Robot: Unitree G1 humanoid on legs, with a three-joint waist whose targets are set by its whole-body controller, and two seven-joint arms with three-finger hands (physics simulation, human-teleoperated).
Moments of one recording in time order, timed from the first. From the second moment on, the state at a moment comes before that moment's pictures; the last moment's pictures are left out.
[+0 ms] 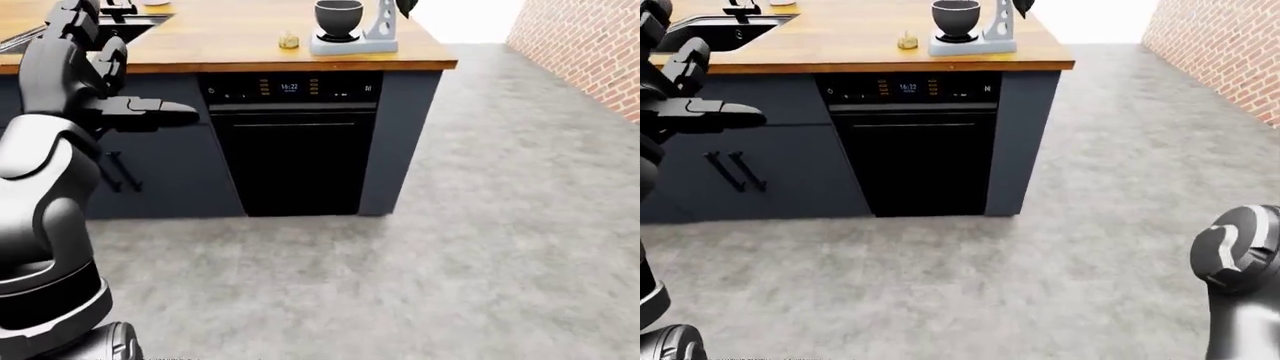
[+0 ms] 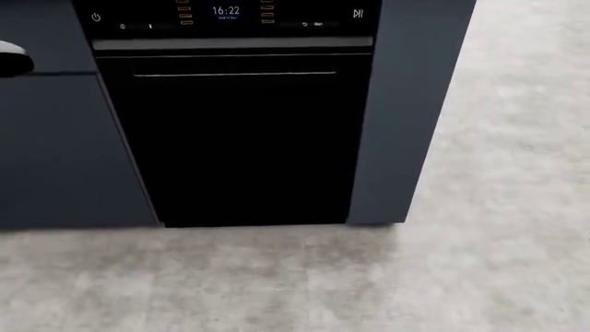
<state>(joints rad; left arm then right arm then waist) -0.73 0.59 0.34 -0.17 -0.33 0.73 -0.06 -1.39 -0.90 -0.35 -0.23 0.72 1.24 -0.15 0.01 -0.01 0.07</state>
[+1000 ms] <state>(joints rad) -0.72 0.59 0.33 -0.11 -0.35 0.70 -0.06 -1.23 -0.99 -0.32 -0.18 0.83 1.14 -0.23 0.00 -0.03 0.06</state>
